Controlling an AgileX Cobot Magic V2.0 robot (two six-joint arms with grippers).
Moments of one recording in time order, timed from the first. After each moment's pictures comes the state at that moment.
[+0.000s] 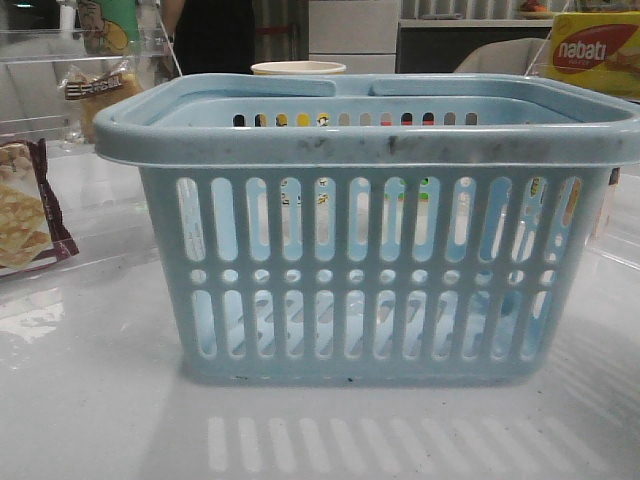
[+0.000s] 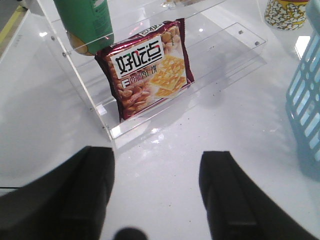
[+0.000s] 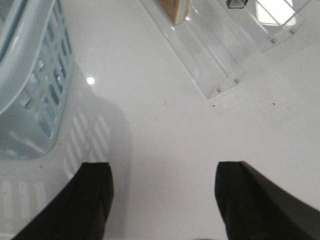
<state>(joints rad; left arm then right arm) 0.00 0.54 -0.62 -0.03 0.73 0.06 -0.07 0.74 -0.62 0.02 0.66 -0.04</state>
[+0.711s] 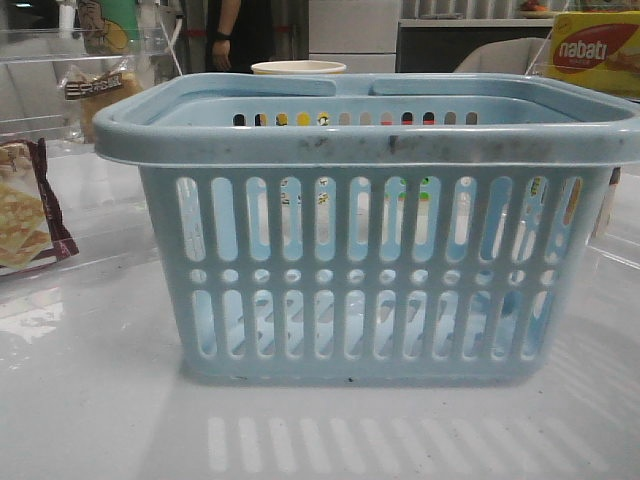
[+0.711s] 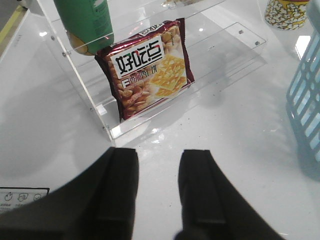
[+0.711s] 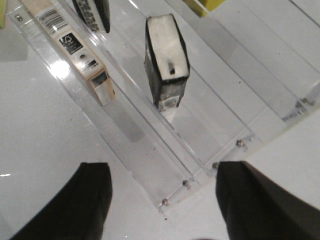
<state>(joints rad) 0.00 0.54 -0.62 -0.03 0.73 0.06 -0.22 1.53 -1.23 0.02 0.62 -0.03</state>
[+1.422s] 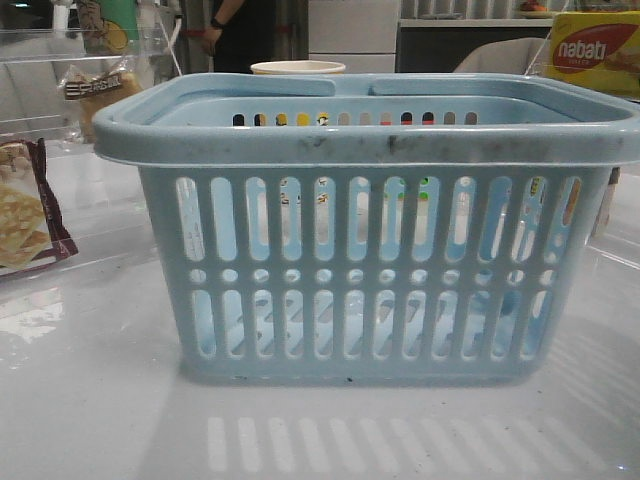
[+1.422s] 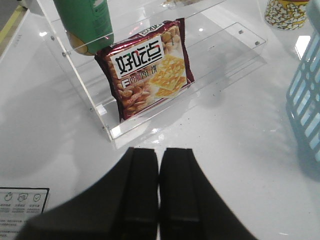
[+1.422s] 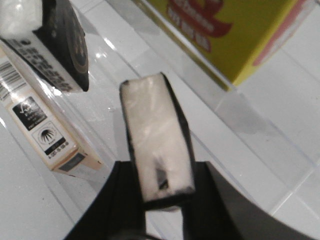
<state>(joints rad) 0.00 0.54 -0.62 -0.03 0.73 0.06 -0.22 1.82 -1.35 0.05 0.40 -0.03</state>
